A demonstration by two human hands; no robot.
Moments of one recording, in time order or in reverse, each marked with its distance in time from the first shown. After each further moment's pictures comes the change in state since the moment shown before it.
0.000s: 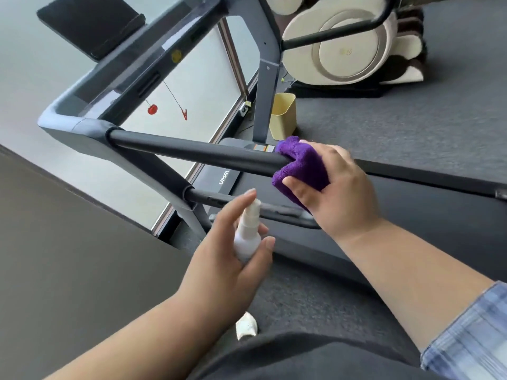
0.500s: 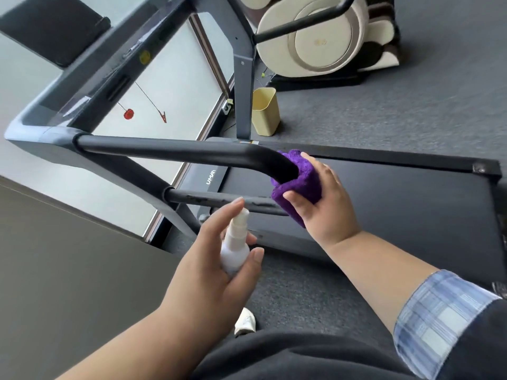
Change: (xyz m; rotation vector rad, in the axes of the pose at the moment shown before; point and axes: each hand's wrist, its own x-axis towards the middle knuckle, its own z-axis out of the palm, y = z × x) left_hand -0.016 0.022 0.015 0.046 -0.085 0.009; right_hand -0.050 0.054 0.004 0.203 0.035 0.127
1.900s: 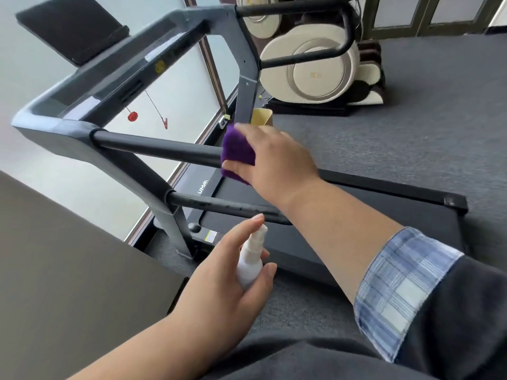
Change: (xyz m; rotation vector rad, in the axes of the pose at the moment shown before) left_hand -0.025 0.001 -0.013 -0.089 -0.045 0.022; right_hand 0.077 -0.121 0.036 -0.494 -0.217 -0.240
